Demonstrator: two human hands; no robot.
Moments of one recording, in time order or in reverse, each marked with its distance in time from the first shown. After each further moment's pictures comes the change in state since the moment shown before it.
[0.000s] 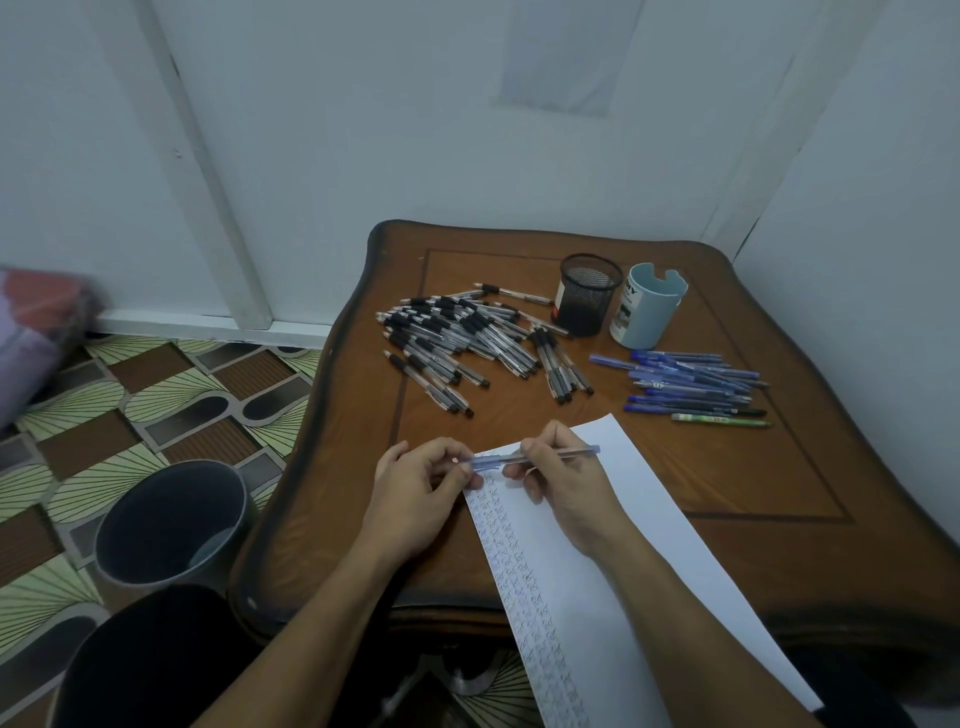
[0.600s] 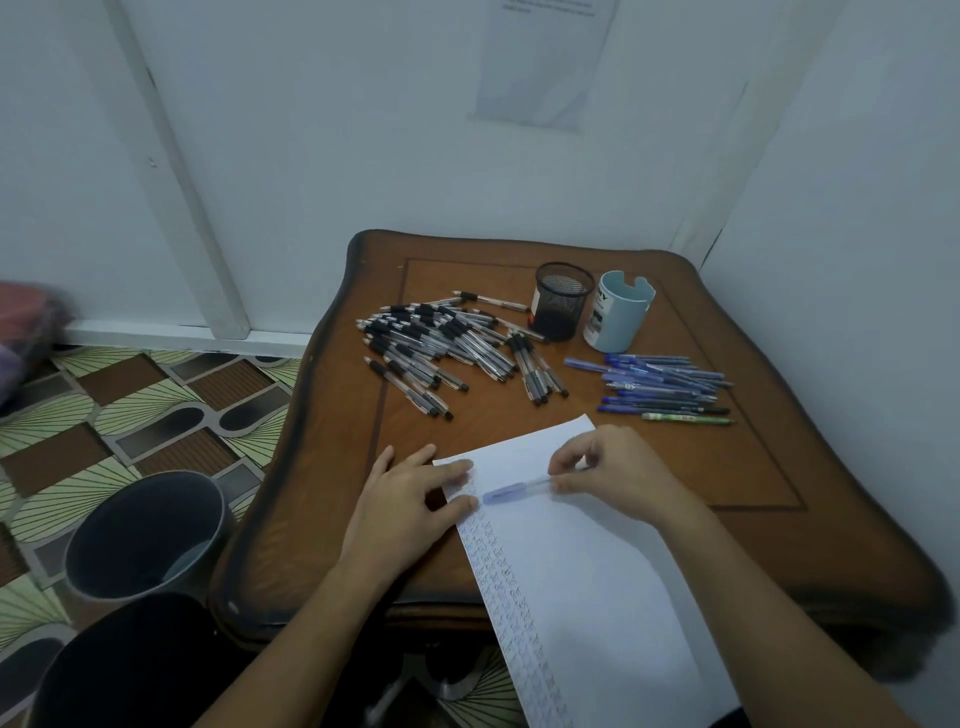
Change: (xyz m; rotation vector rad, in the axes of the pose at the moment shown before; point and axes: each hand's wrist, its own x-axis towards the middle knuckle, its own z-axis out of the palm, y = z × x) left_hand -0.014 0.001 0.002 0.308 -0.043 0.143; right_hand -0.014 -0.063 -0.053 -1.062 -0.116 0.043
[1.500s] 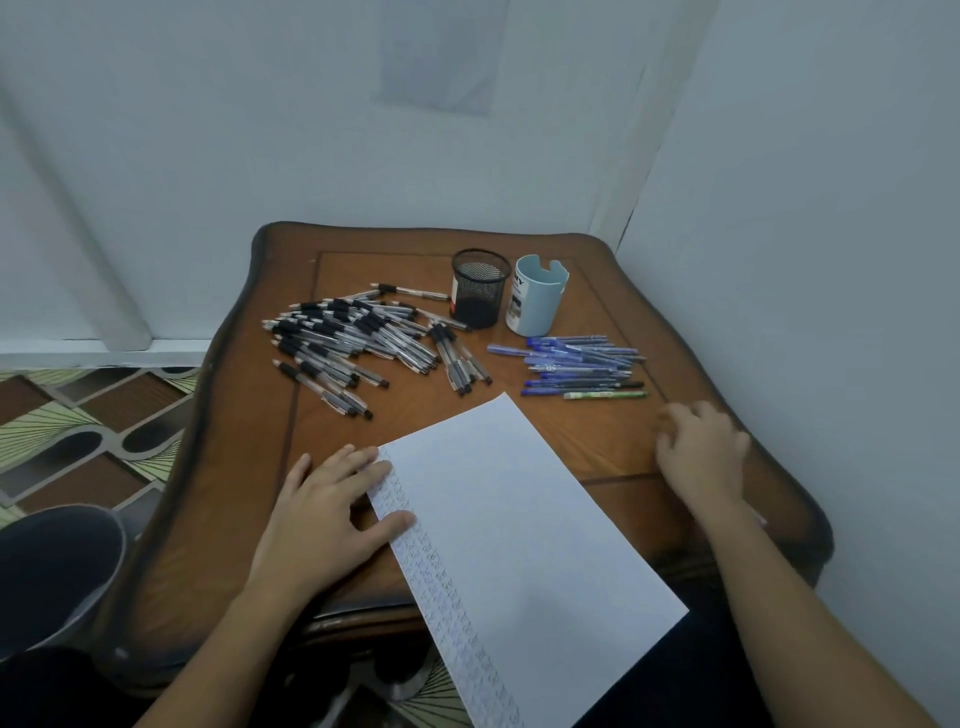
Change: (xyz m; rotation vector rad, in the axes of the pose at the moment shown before) left_hand 0.000 -0.008 0.010 0.249 -0.046 0.109; right_hand -0.046 0.130 -0.047 -0.483 0.664 0.457
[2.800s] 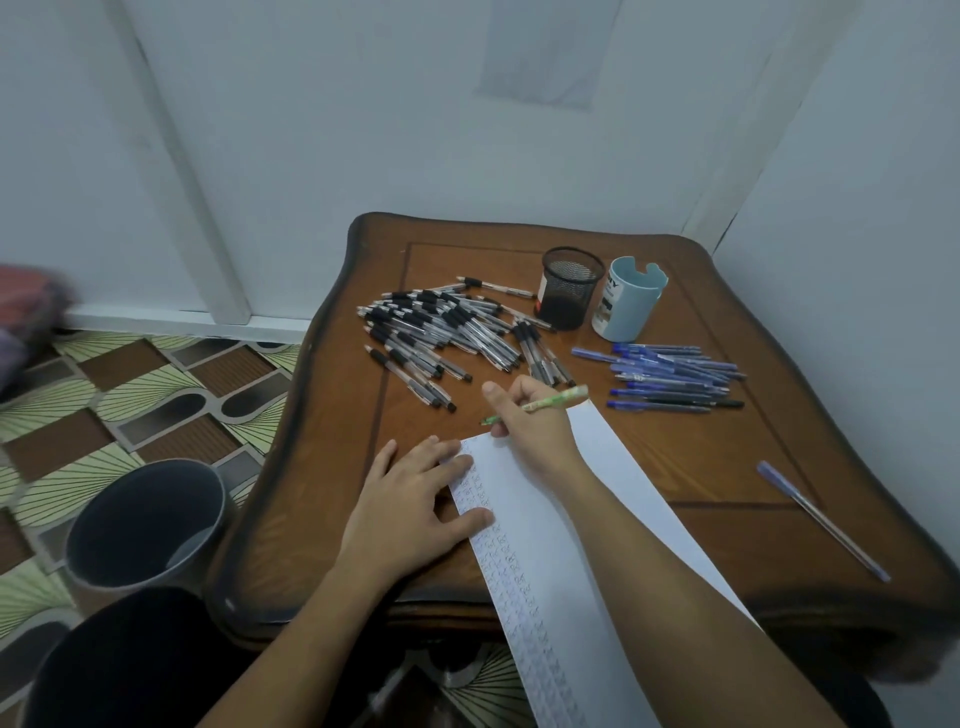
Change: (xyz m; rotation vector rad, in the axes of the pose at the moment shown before) left_hand 0.000 0.005 -0.010 -0.004 -0.052 -0.032; right_hand -0.038 -0.222 0.040 1.227 -0.559 -0.095
